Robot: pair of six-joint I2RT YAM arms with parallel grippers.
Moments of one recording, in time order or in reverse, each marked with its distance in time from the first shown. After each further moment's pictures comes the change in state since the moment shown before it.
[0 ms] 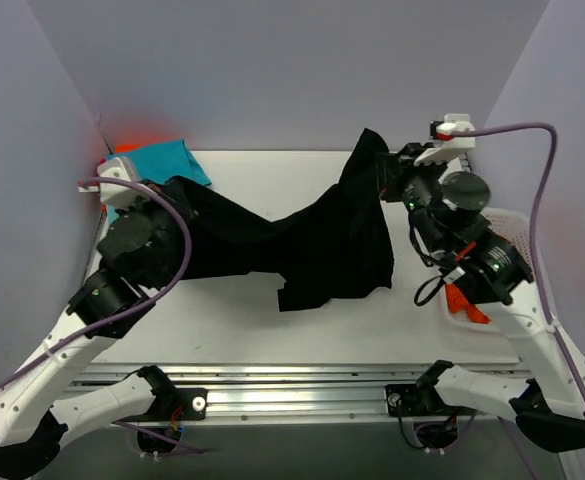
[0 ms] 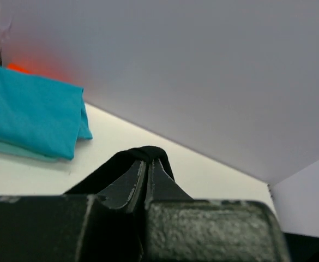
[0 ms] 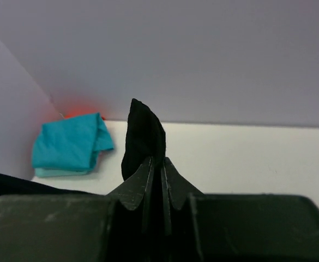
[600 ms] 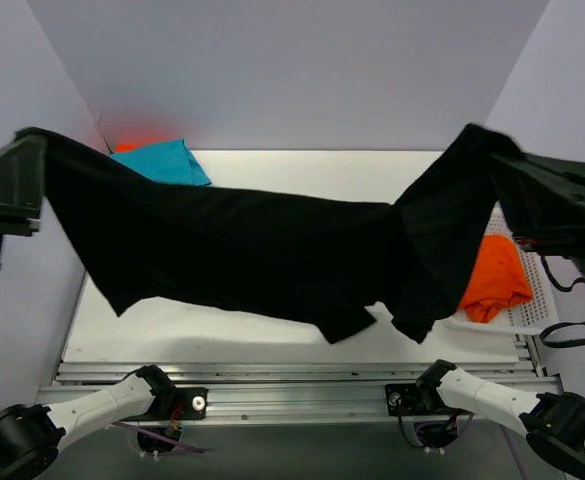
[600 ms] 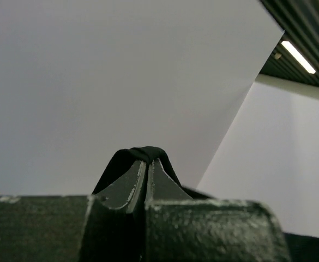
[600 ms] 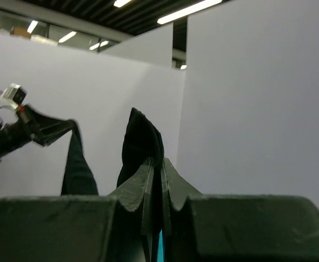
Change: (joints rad) left arm 0.005 -0.019 0.763 -0.238 0.440 0.229; right arm 0.000 -0.130 0.489 0.071 -0.733 -0.126
